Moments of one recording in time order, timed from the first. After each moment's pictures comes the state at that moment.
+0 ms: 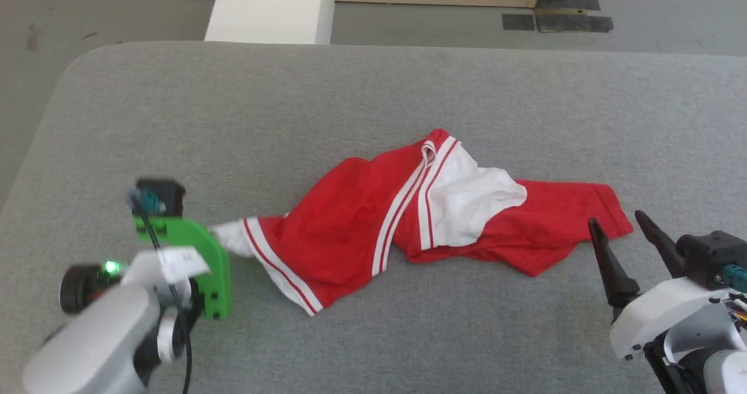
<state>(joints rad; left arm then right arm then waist) -0.47 0.70 -0.77 0.04 -0.90 0.47 0.42 -0.01 -0.18 -0.03 -0.08 0.18 0.13 0.18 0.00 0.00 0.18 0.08</state>
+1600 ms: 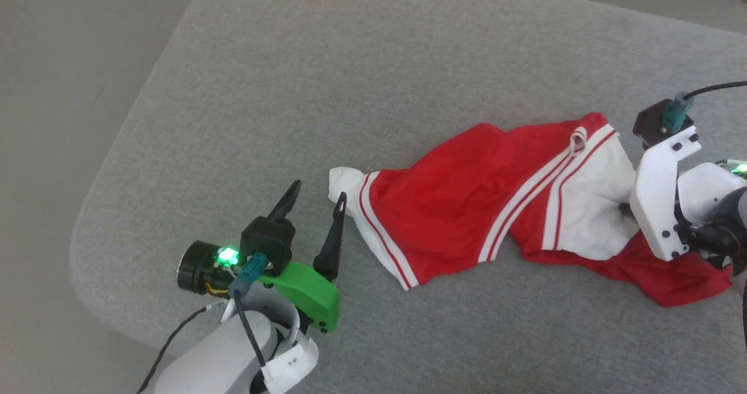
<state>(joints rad) -0.44 0.43 -0.87 0.12 -0.64 0.37 -0.22 -0.58 -0.57 0.39 0.26 0.48 0.13 1.03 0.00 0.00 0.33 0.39</state>
